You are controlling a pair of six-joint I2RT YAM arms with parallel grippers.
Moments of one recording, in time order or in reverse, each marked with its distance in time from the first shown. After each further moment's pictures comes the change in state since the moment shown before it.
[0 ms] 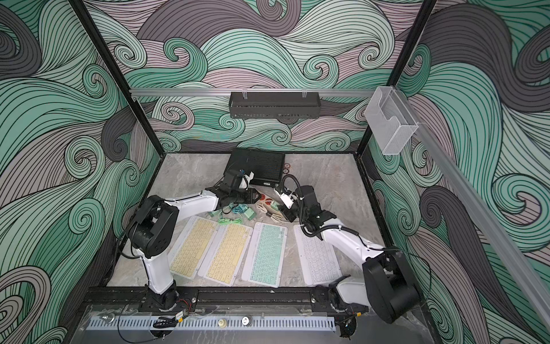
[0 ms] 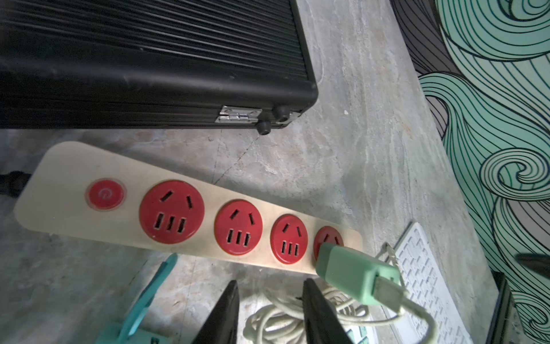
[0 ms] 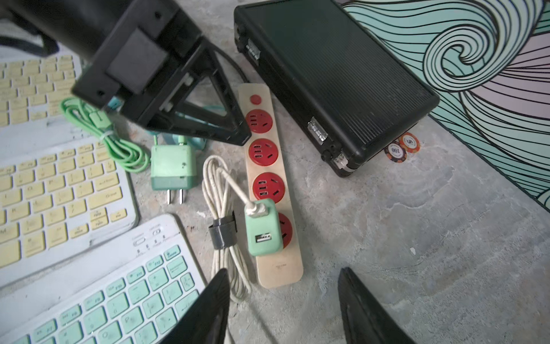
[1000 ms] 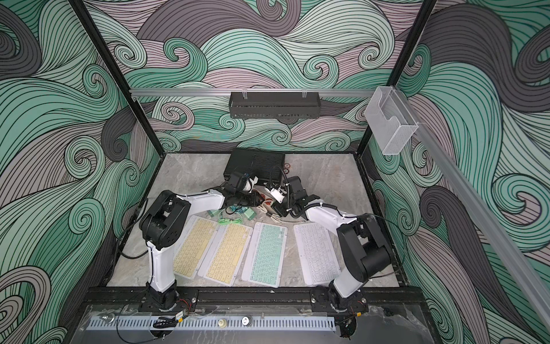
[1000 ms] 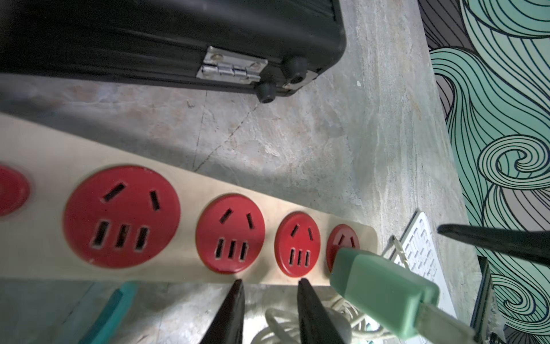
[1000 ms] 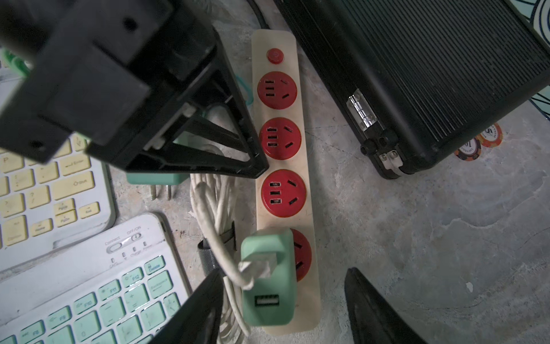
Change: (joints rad) left arm 0.000 0.140 0.065 -0.011 0.083 -0.033; right arm 0.011 0.322 0.248 -0.150 -0.019 -0.034
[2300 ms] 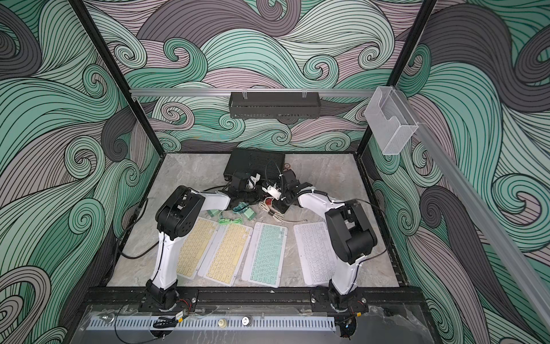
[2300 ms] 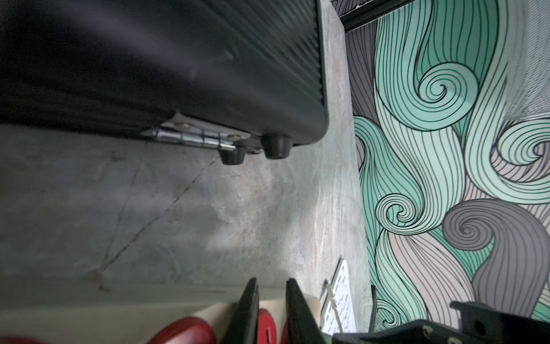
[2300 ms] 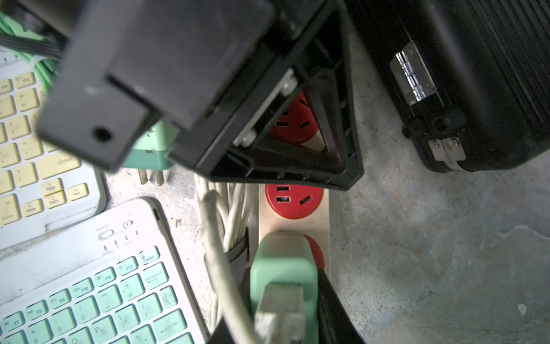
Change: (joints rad) left arm 0.015 0.189 0.034 0.409 0.189 -0.404; right arm -0.024 0.175 0.230 -0.259 -0.055 -0.045
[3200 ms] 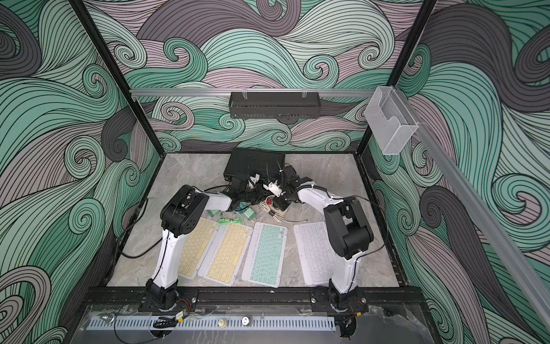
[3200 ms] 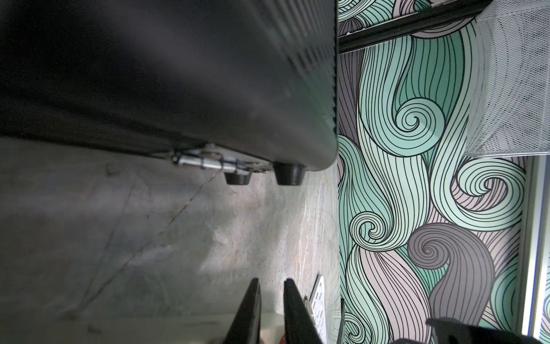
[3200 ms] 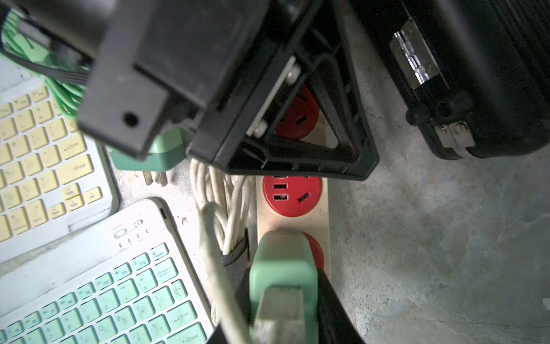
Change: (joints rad) left arm 0.005 0.055 0.015 0.093 0.024 -0.140; right arm -0.040 0.069 0.137 -0.164 -0.067 0.056
